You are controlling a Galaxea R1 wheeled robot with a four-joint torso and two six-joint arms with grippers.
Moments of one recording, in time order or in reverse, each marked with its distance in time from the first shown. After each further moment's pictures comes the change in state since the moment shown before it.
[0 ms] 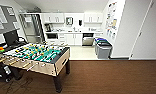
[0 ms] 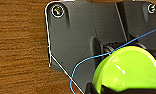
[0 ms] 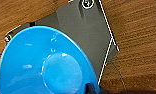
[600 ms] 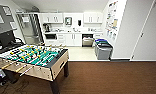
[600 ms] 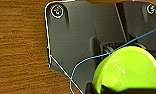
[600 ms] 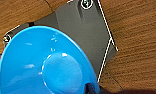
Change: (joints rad) left arm 0.000 0.001 0.000 0.000 0.000 0.000; right arm 0.000 -0.001 -0.002 0.000 0.000 0.000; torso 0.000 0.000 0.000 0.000
